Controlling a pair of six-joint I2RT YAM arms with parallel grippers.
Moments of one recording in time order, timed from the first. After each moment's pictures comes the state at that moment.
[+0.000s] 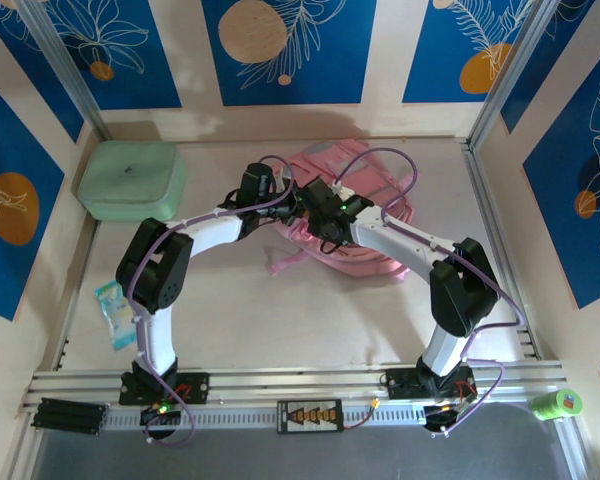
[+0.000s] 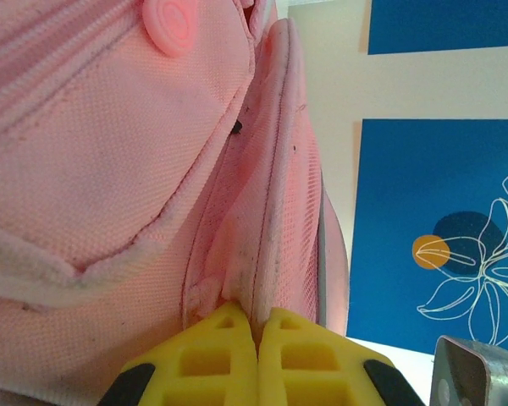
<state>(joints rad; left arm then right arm) -0.53 1.96 1.27 0.29 0.65 -1.23 0.70 1.72 1.36 -0.73 0.34 0.97</state>
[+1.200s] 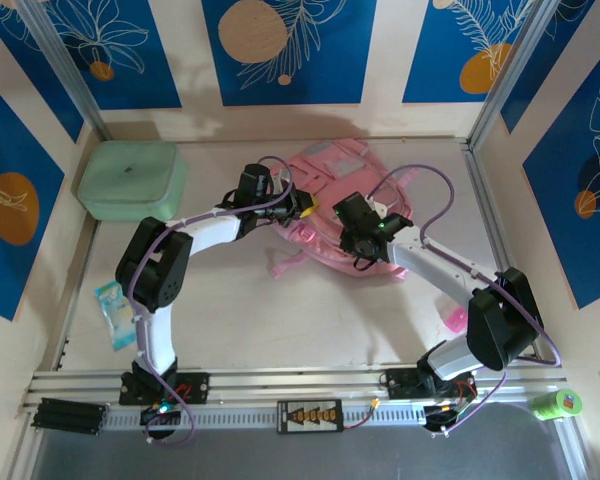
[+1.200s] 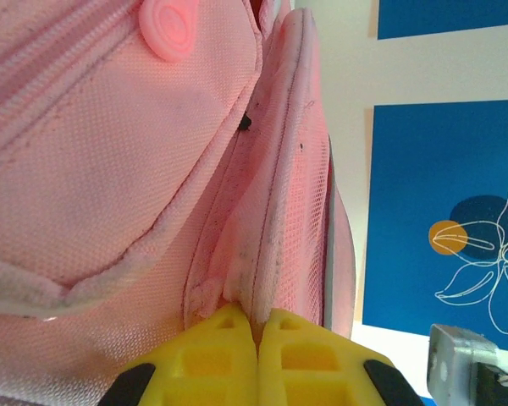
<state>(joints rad) -0.50 1.96 1.26 0.26 0.68 -1.15 0.60 1.47 1.09 -0.73 0.30 0.85</state>
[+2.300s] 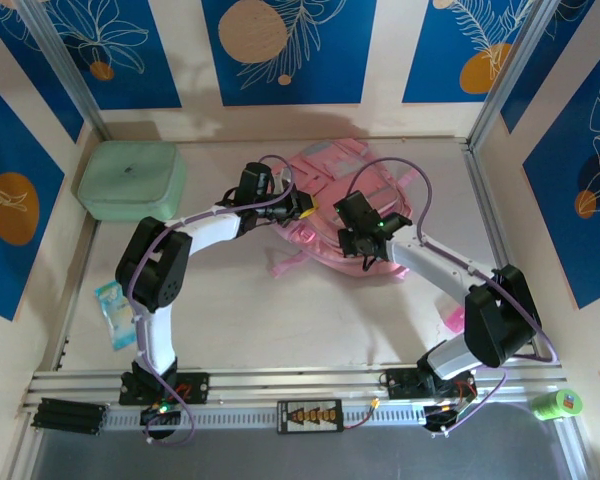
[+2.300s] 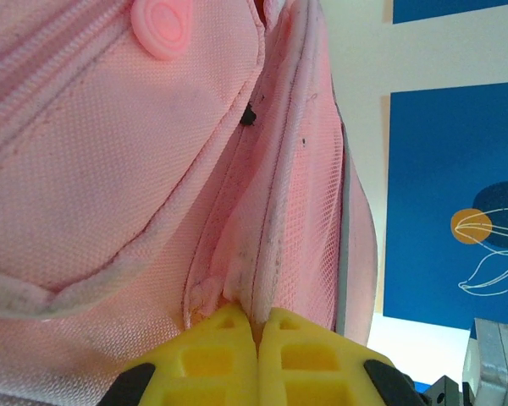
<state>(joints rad) -0.50 1.96 1.29 0.18 0.68 -1.07 0.58 1.47 1.06 -0.68 0.29 0.35</state>
